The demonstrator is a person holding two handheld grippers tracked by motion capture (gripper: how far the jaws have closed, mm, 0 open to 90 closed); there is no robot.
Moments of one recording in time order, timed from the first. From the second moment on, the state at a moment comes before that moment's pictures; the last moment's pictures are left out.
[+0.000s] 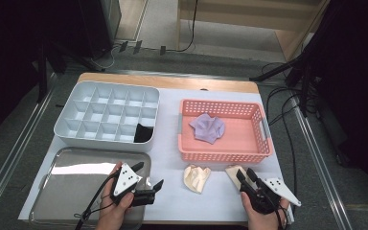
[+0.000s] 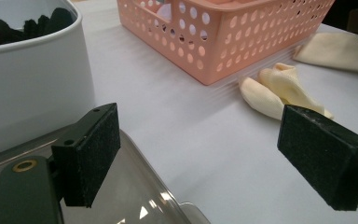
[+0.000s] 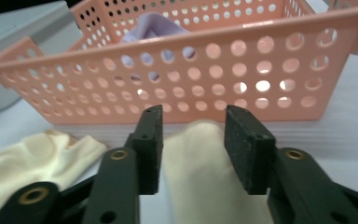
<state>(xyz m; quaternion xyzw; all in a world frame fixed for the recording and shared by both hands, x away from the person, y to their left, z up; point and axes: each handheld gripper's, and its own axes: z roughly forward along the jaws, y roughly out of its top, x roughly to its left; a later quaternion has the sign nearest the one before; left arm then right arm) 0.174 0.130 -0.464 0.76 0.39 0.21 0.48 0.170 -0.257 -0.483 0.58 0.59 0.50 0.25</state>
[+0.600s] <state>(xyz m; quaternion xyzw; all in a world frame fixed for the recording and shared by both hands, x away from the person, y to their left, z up) 0.173 0.129 -0.463 0.76 0.39 0.20 0.48 0.164 -0.174 -0.492 0.53 0.67 0.50 0.15</state>
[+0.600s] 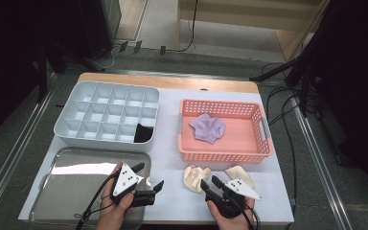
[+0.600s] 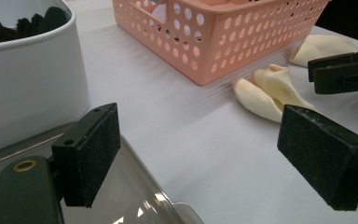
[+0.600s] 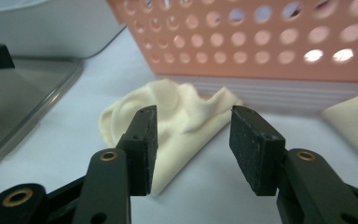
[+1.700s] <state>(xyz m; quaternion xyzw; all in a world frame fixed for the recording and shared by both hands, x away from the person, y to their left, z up) 0.174 0.125 -0.464 0.76 0.39 0.18 0.48 0.169 -0.112 -0.495 0.49 0.73 0.43 0.21</state>
